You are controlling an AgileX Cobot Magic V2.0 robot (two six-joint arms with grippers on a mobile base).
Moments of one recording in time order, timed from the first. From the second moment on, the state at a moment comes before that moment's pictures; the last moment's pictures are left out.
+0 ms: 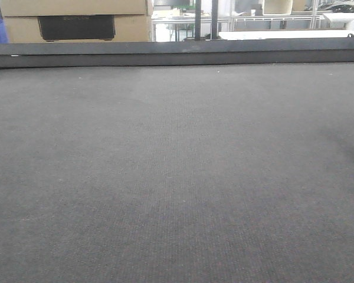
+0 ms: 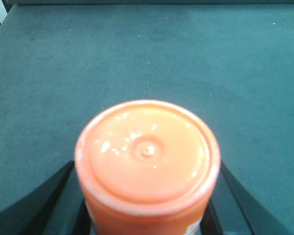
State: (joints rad) left arm -0.12 0.86 -1.01 0.03 0.71 0.00; right arm 0.16 0.70 -0.85 0.12 0.49 -0.12
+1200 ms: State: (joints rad) left arm -0.12 0.75 -0.89 0.03 0.68 0.00; right arm 0.16 0.61 -0.85 0.12 0.49 -0.12
